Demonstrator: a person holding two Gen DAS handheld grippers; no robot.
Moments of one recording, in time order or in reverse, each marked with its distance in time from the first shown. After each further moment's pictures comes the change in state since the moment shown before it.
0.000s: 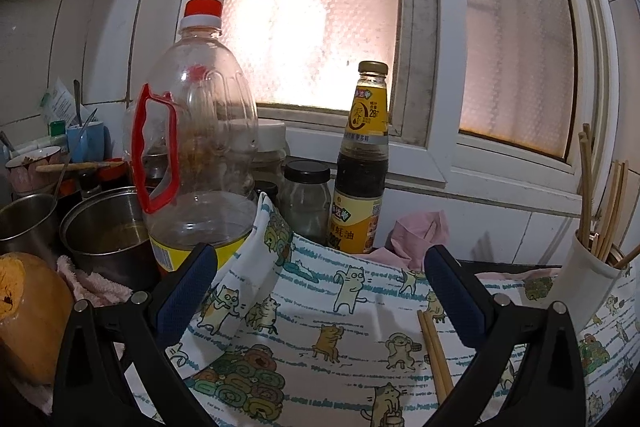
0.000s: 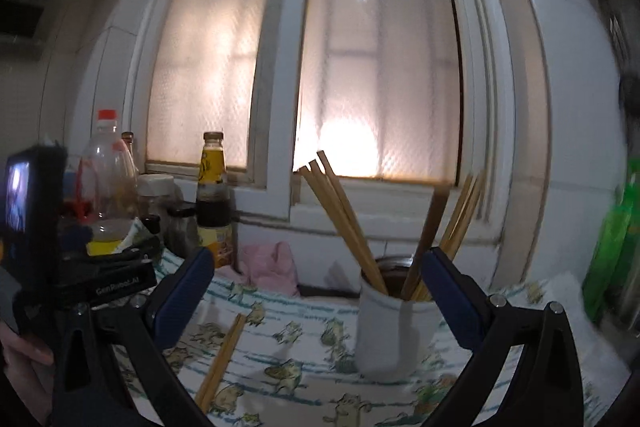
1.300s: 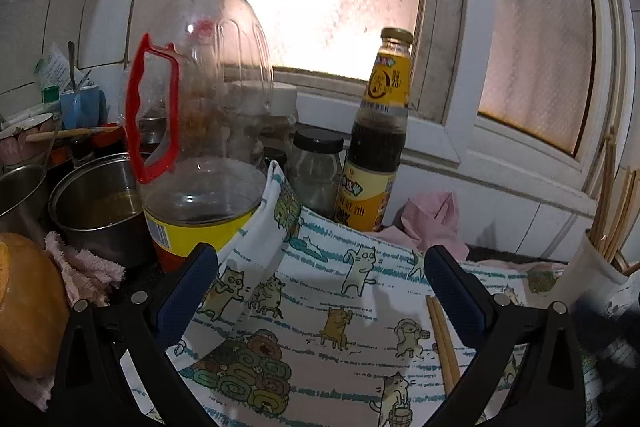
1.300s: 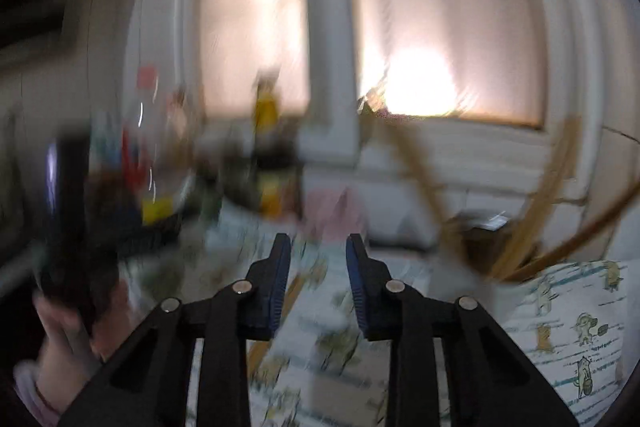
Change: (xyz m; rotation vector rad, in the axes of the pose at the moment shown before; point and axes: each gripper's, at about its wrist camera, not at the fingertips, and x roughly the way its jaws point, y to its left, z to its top) left arm 0.023 0.012 -0.004 -0.049 0.129 -0.009; right arm 0.056 0.006 -0.016 0.024 0.311 0.338
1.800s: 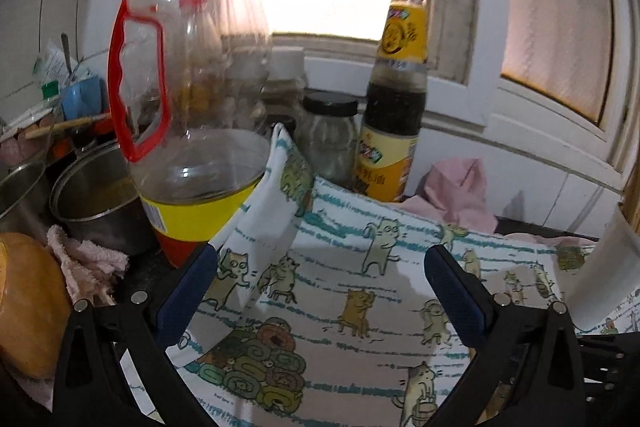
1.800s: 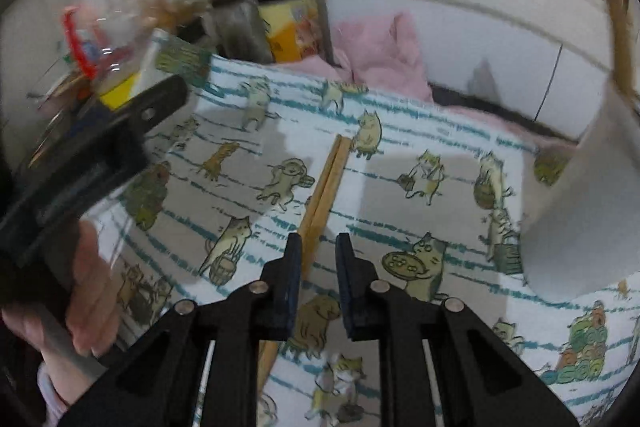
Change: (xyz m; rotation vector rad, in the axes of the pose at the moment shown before) left arm 0.025 -0.002 -0.008 0.035 0.107 0.080; right arm 0.111 0.019 -0.021 0.119 0.536 0.092
